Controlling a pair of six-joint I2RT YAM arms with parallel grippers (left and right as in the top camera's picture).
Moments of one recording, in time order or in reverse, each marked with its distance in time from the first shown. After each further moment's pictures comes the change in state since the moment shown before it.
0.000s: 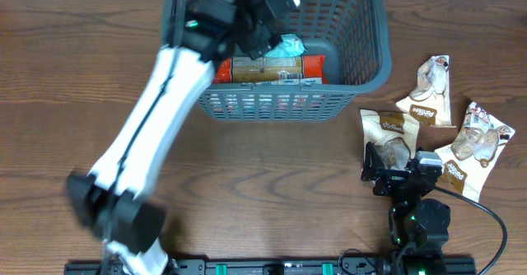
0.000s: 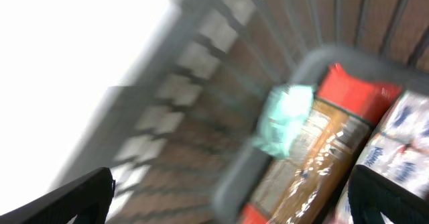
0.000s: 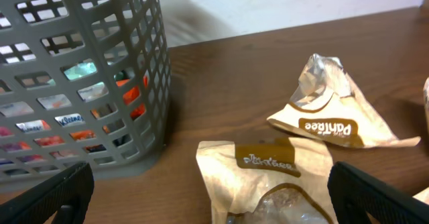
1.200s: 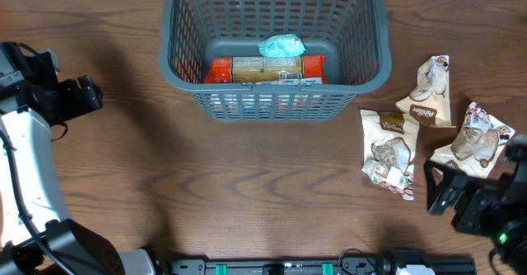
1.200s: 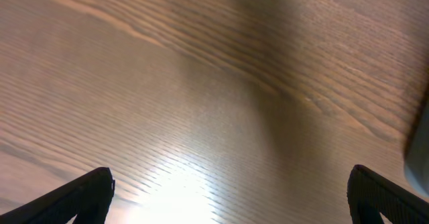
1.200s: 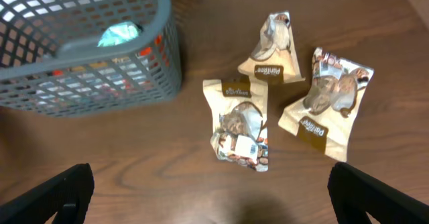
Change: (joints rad) left arm 0.893 -0.260 -0.597 -0.123 0.070 -0.594; right arm -0.032 0.840 1.813 -1.509 -0.013 0.006
